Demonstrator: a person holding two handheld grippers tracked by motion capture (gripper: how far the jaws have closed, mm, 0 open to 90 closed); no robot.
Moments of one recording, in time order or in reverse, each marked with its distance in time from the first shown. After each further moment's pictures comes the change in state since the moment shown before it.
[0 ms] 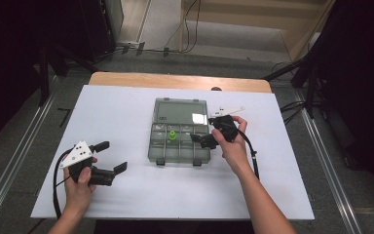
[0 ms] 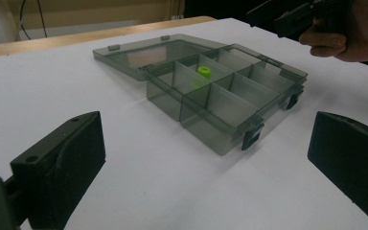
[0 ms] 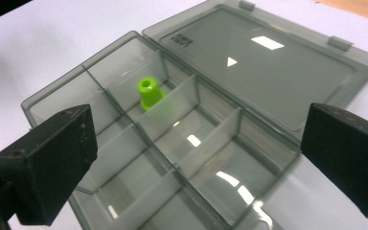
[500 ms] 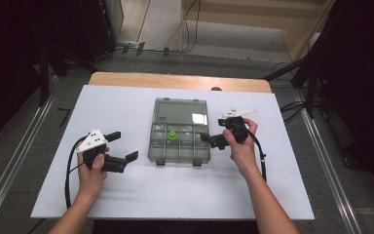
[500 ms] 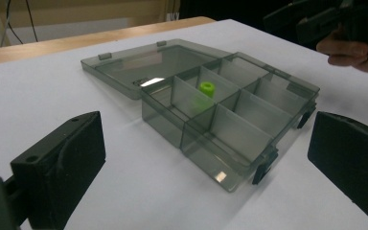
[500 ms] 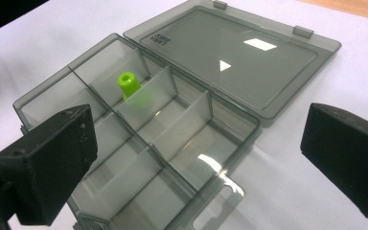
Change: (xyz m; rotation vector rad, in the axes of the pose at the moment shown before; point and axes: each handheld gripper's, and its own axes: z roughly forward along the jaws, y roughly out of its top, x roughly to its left) left arm 0.010 0.019 0.033 0.004 -0.021 -0.016; right arm -0.017 -0.014 -0.018 -0.029 -0.017 0.057
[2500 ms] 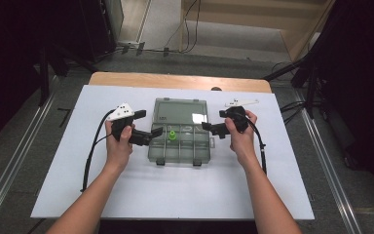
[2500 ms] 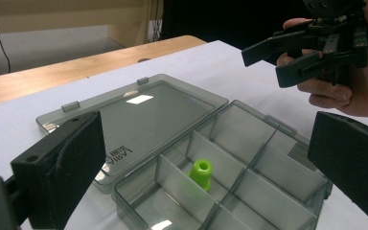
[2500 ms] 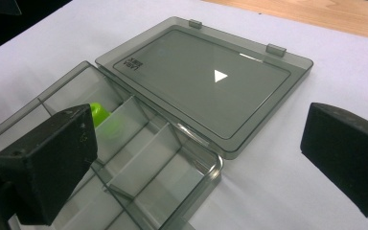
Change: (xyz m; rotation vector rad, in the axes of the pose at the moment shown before) left arm 0.007 0.050 0.084 0.002 -0.079 -0.019; right arm -0.030 0.015 0.015 -0.034 -0.001 0.056
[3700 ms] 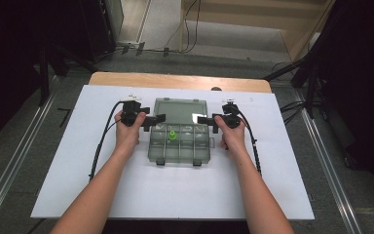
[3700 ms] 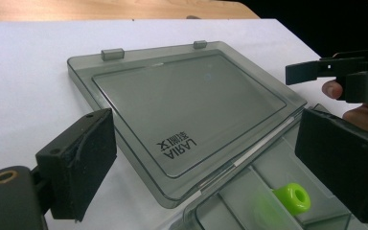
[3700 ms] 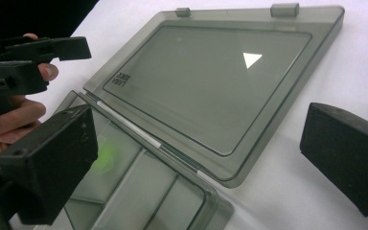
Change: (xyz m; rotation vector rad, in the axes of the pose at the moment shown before) left arm 0.058 -0.008 0.055 0.146 0.066 -0.274; right arm -0.033 -0.007 0.048 0.032 0.135 0.294
